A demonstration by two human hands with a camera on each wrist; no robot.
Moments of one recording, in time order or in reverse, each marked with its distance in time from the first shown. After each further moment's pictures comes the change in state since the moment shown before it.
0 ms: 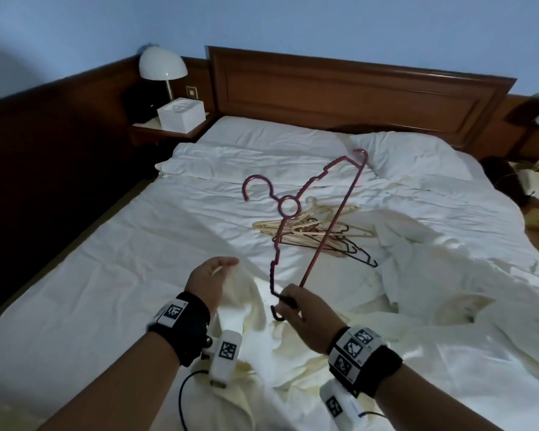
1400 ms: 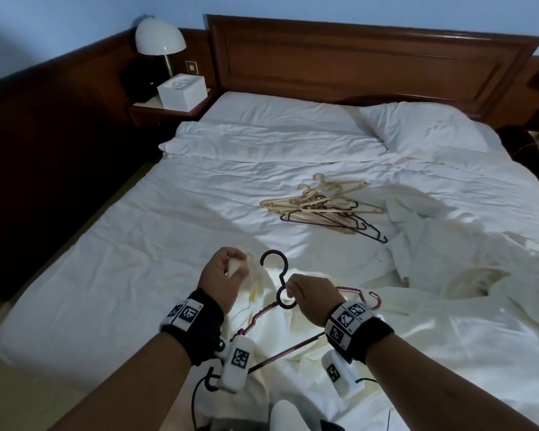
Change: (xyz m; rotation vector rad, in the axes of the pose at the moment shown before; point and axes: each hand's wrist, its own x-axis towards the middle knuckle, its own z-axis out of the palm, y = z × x) left_hand -0.024 -0.030 -0.009 0.236 -0.035 0.262; right_hand 0.011 0.015 0.027 -0.241 -0.122 0.187
